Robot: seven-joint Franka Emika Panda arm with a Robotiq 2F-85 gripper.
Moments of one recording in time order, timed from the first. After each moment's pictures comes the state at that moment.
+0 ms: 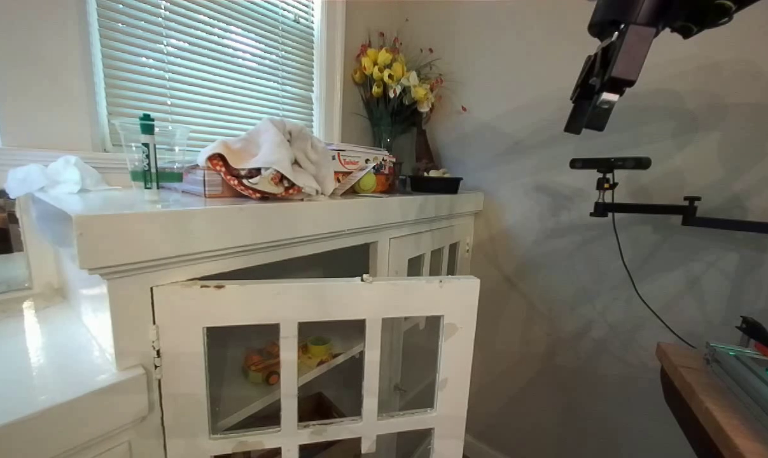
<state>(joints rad) -0.01 -0.91 -0.02 -2.75 -0.09 2.08 -0.15</state>
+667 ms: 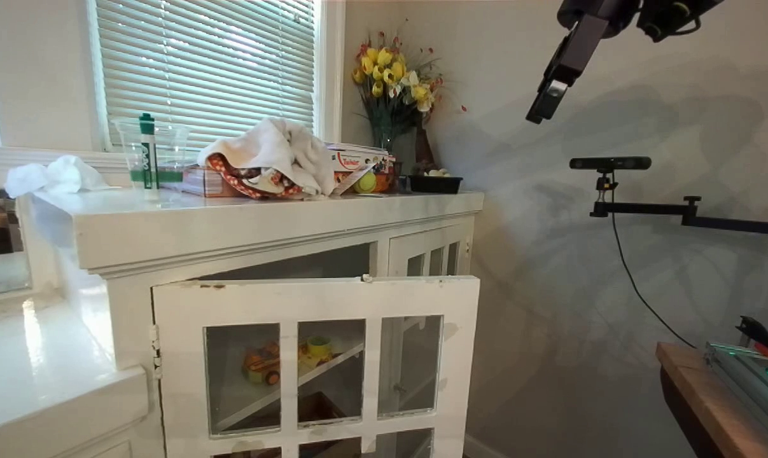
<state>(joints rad) 0.00 -0.82 -0.01 -2.73 -0.08 2.30 -0.09</state>
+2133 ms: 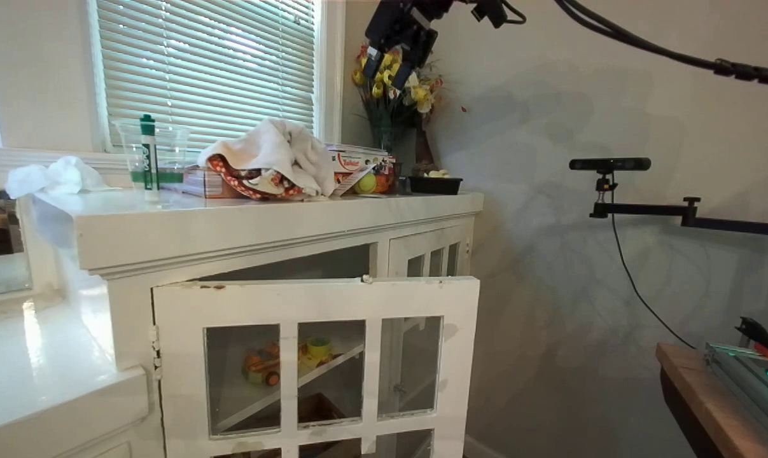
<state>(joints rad) -0.08 -0.17 0.06 -2.10 -0.16 2.48 0.16</state>
